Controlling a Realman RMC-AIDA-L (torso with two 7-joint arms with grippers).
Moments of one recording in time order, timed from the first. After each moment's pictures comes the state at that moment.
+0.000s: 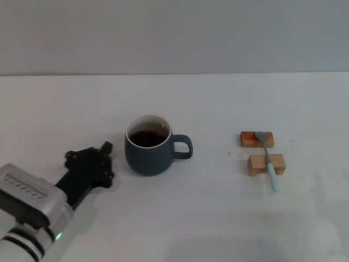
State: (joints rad) left arm -0.37 -2.07 -0.39 -0.30 2.10 1.04 0.12; right arm 0.14 2.09 -0.03 0.47 -1.63 -1.90 -0.13
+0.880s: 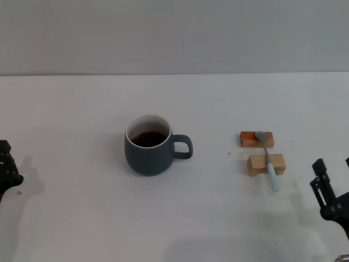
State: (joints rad) left arm -0.18 -2.07 -0.64 -0.24 2.10 1.29 -0.09; right arm 0.14 2.09 -0.05 0.48 -1.62 -1.61 -0.13
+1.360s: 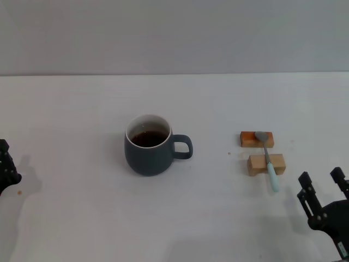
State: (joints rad) left arm -0.19 -2.07 -0.64 -0.22 2.10 1.29 -0.10; right arm 0.14 2.09 -0.05 0.49 -1.63 -1.52 -0.13
